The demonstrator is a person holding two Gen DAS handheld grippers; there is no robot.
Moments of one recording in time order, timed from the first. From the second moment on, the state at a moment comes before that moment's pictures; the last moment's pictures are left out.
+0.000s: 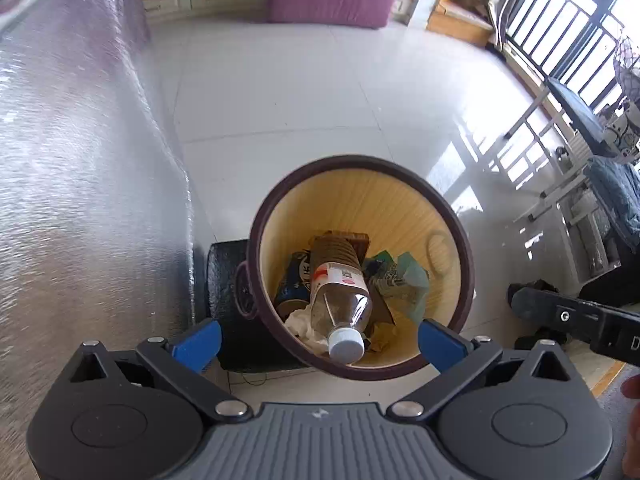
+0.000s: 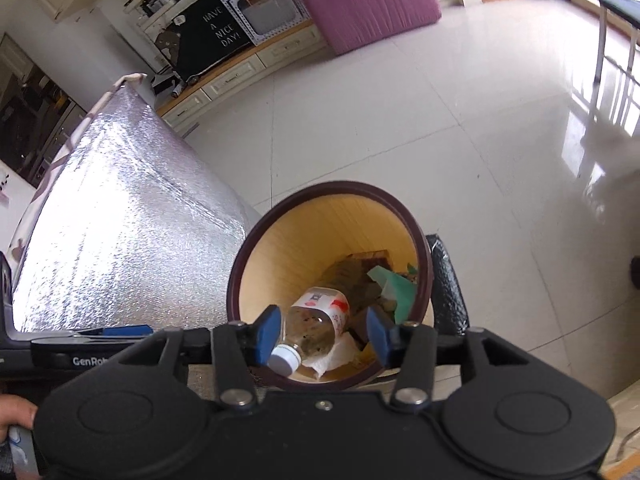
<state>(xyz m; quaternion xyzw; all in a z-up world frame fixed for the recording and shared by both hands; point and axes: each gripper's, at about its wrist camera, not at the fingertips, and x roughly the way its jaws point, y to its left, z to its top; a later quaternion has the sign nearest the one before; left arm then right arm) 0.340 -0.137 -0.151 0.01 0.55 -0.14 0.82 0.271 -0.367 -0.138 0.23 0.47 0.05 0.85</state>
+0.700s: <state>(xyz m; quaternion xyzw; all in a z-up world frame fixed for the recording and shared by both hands) 0.237 -0.081 -0.042 -0.04 0.43 -0.12 0.90 0.188 -0.335 -0.026 0.13 0.40 0.03 0.91</state>
